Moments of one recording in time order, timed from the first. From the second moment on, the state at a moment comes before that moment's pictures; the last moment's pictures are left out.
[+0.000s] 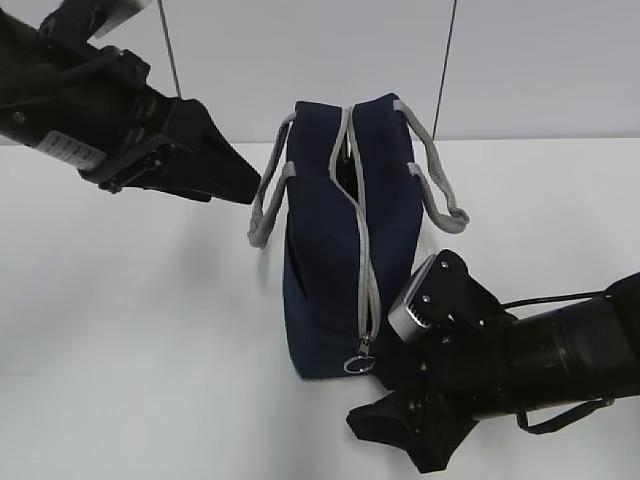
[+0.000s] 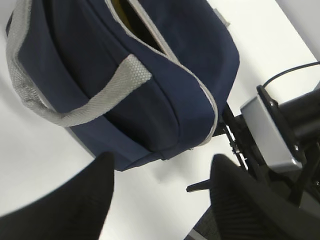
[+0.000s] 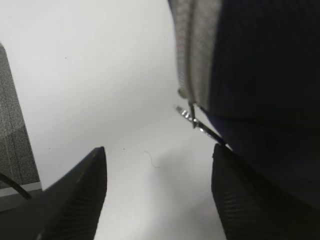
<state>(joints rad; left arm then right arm) -0.41 1.43 -1.12 -0.73 0.82 0.55 0.36 1.73 -0.57 1.81 0.63 -2.33</state>
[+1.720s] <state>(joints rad) -0.41 1.43 -1.12 -0.73 0.83 0.55 0.36 1.73 -0.63 1.74 0.56 -2.22</state>
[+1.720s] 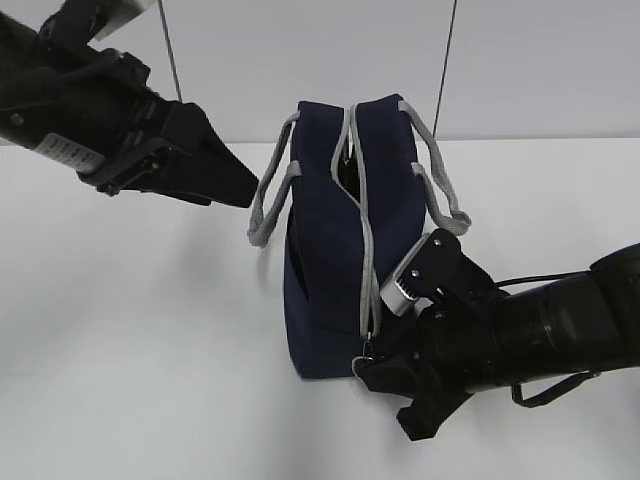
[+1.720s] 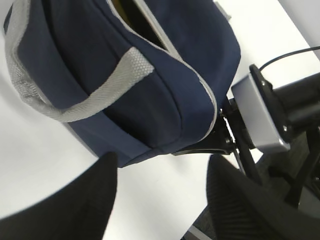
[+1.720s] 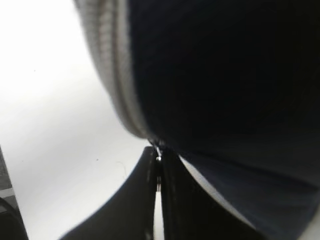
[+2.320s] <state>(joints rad) -0.41 1.43 -1.12 -0.73 0.84 0.55 0.36 1.50 -0.63 1.28 0.52 -1.73</state>
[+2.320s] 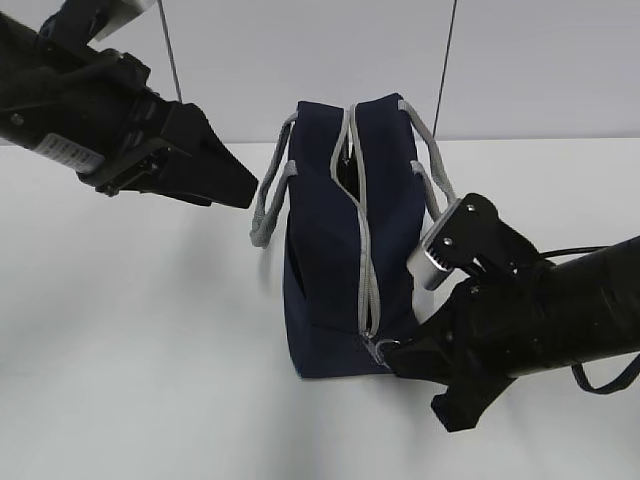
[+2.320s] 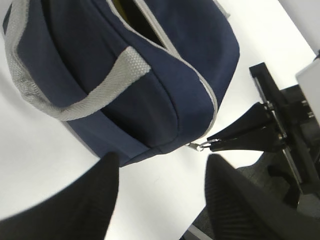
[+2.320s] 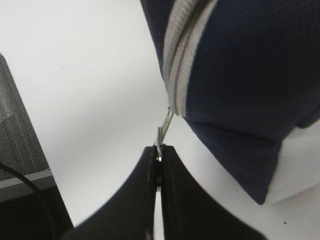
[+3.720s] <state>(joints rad) -0.41 1.38 -1.12 -0.73 0.84 0.63 0.36 1.40 -0.99 1.24 0.49 -1.64</state>
